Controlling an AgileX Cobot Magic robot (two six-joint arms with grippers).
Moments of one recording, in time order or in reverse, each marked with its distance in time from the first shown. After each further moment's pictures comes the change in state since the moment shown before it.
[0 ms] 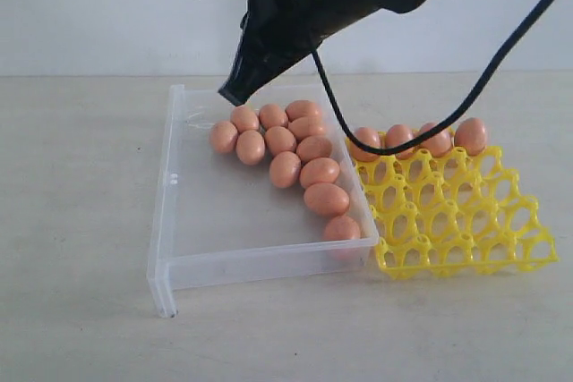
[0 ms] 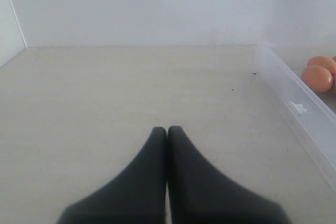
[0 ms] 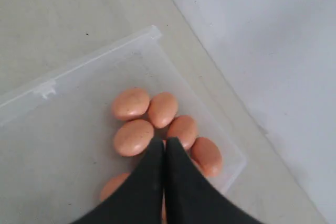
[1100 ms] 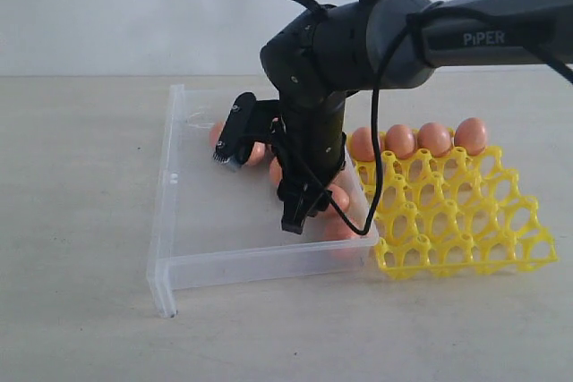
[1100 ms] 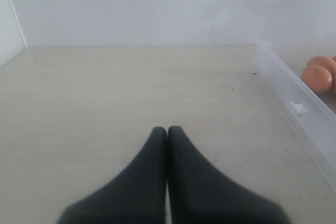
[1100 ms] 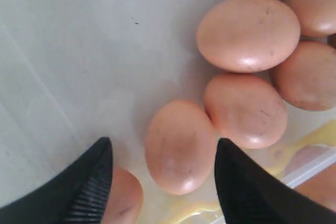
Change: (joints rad) left arm 0.000 0.000 0.000 0.000 0.000 0.000; right arm -0.013 0.357 -0.128 0.029 0.465 -0.230
